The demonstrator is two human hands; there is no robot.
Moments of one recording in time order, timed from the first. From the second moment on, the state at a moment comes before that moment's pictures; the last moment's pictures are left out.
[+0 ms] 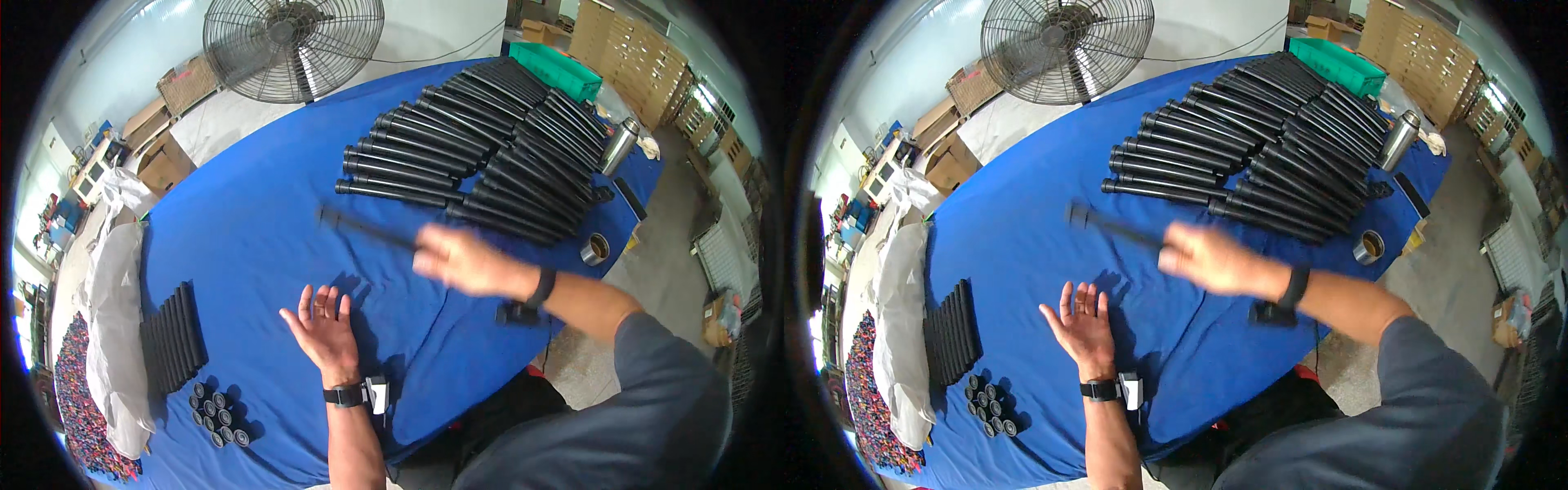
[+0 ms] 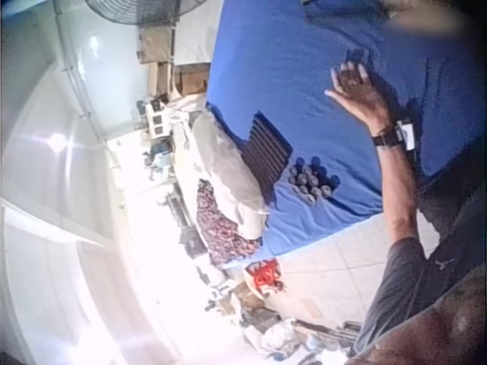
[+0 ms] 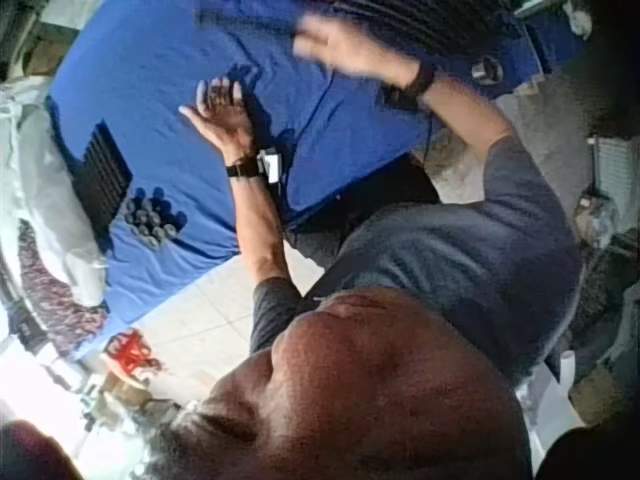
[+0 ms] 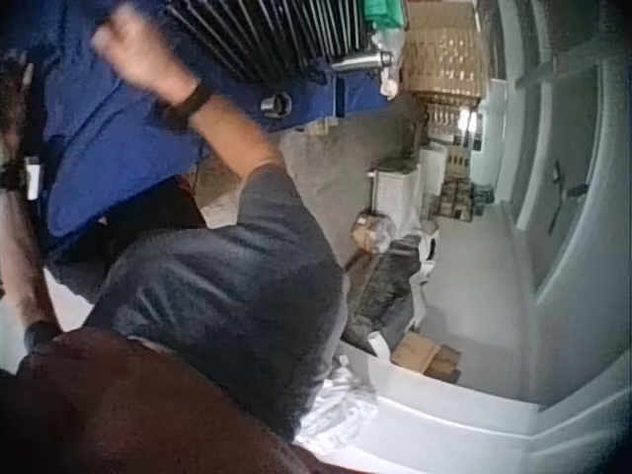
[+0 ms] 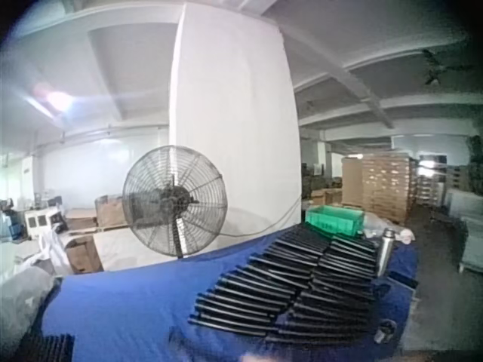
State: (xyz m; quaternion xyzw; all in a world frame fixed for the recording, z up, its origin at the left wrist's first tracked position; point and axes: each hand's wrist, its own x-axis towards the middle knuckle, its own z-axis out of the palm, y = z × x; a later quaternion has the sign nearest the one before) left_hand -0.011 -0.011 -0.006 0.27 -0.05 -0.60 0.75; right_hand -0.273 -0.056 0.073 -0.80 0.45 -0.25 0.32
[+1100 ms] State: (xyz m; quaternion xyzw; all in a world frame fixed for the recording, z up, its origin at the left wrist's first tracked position) left_hand -0.006 -0.016 -0.029 0.31 -0.20 -0.61 0.70; right_hand -0.415 -0.322 0.048 -0.73 0.63 -0.23 -0.11
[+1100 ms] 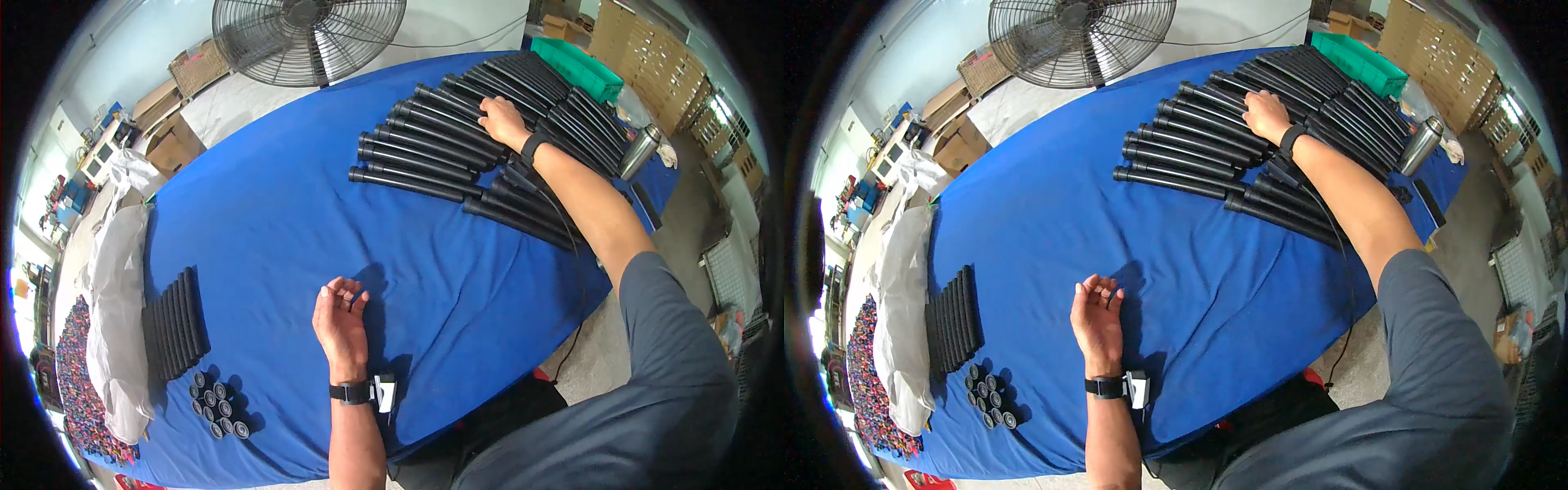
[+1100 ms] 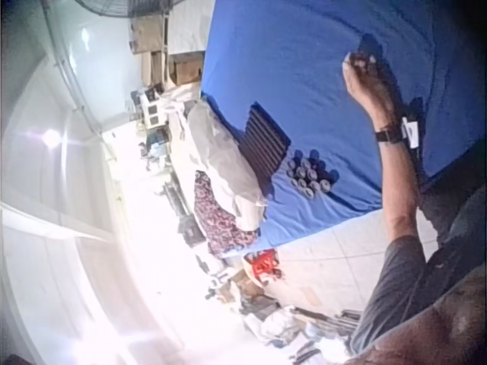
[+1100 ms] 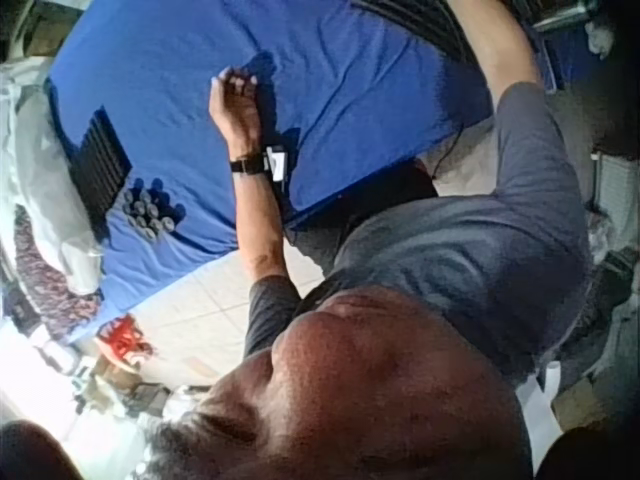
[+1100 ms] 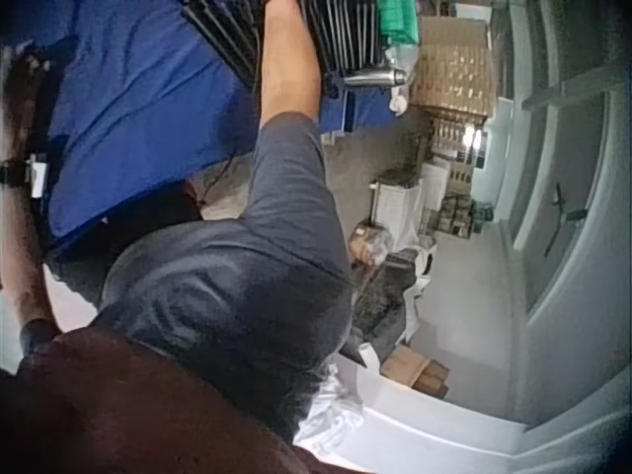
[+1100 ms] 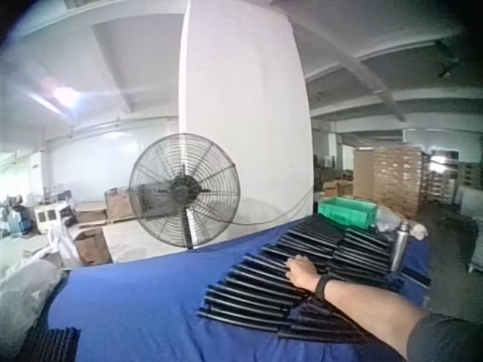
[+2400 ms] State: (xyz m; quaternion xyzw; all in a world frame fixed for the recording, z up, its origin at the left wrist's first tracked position) left_hand 0.259 -0.054 -0.017 0.82 -0.55 0.15 0.10; right_hand -0.205 -0.096 -0.035 -0.28 0.17 -0.34 0.88
